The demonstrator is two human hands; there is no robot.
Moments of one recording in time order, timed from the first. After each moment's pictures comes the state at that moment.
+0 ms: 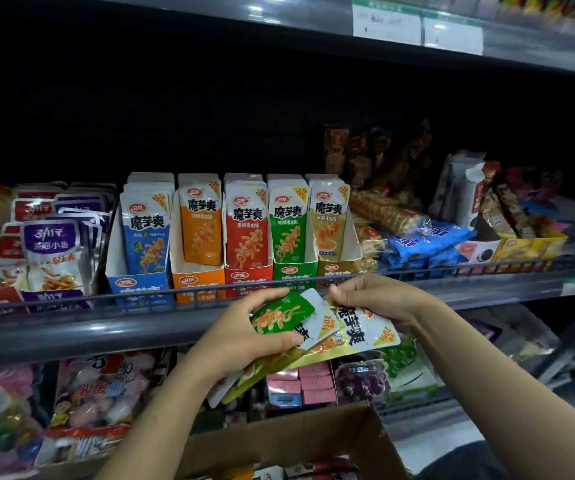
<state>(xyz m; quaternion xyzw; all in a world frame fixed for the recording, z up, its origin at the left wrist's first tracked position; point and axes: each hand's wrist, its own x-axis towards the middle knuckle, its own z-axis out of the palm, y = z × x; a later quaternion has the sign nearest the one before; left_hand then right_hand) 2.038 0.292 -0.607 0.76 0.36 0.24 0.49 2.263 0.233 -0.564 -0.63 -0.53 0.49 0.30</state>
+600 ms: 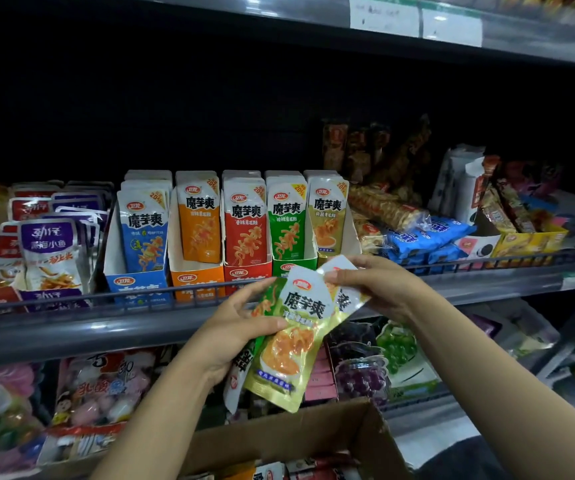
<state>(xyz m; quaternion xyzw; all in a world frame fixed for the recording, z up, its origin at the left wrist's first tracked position) 2.042 0.294 -0.611 0.56 0.33 0.29 0.70 2.261 0.240 -0.563 -0.58 -0.41 0.51 0.48</state>
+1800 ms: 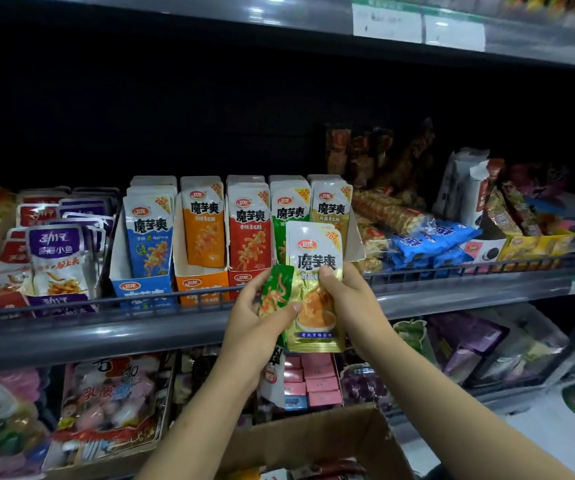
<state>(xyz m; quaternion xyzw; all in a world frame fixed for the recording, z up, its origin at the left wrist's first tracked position) 2.068 0.272 -0.608 0.55 0.38 0.43 0.60 2.204 0.246 -0.595 -0.62 -0.41 0.31 0.58</state>
